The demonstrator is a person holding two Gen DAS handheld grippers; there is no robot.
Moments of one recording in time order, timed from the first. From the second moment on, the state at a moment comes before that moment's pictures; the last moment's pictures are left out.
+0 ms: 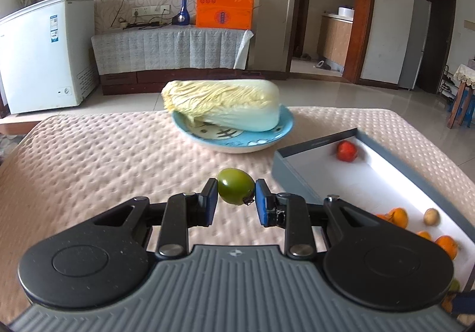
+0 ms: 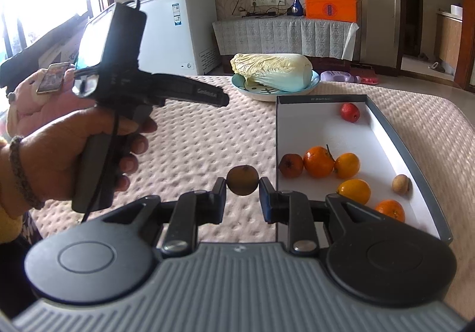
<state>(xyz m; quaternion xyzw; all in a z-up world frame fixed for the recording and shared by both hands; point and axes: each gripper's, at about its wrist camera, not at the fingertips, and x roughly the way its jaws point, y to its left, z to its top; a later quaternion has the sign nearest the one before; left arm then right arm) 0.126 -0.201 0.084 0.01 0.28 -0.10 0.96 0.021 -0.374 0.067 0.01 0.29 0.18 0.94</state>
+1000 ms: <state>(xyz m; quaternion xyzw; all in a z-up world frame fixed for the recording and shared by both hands) 0.127 -0.303 0.086 0.03 0.25 -0.19 0.95 0.013 -0.400 0.067 0.02 0.29 0.17 0.94</state>
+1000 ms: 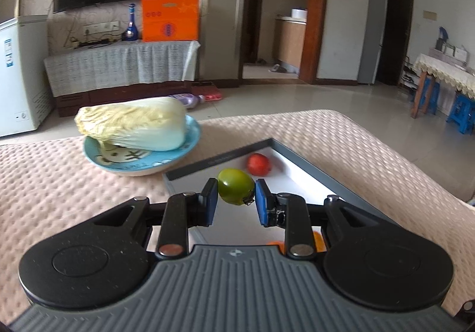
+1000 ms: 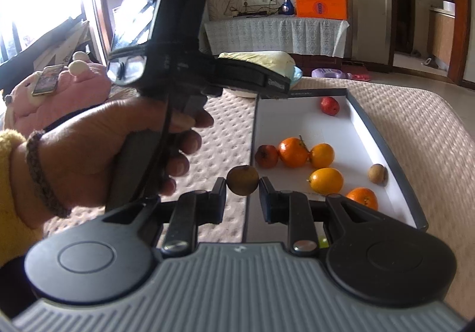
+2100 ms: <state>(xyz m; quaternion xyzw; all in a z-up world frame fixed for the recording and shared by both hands) 0.091 -0.305 0.100 0.03 0.21 -0.21 0.96 0.050 -0.434 0.050 0.04 0.30 0.02 0.95</state>
